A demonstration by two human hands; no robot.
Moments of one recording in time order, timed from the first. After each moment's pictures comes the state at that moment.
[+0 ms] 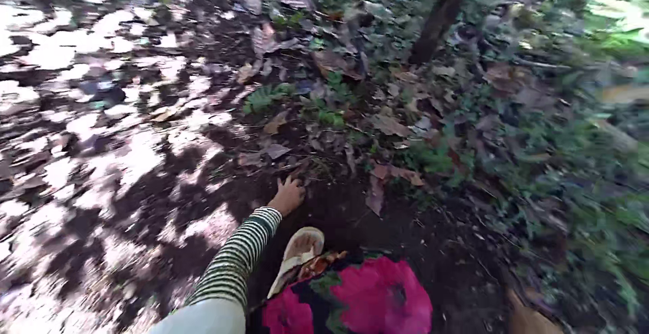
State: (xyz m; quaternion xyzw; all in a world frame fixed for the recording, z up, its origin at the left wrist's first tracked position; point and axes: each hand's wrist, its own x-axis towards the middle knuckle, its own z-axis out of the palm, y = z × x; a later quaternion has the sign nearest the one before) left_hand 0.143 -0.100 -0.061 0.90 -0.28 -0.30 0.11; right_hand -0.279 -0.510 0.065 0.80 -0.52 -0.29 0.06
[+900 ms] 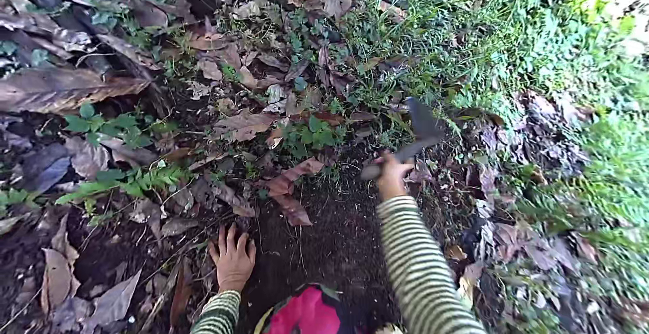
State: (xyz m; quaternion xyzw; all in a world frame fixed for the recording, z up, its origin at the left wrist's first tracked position) left_hand 0.166 -0.205 -0.206 0.85 -0.48 0.02 0.21; right_hand -0.072 -0.575 -0.040 0.33 -0.66 0.47 -0.48
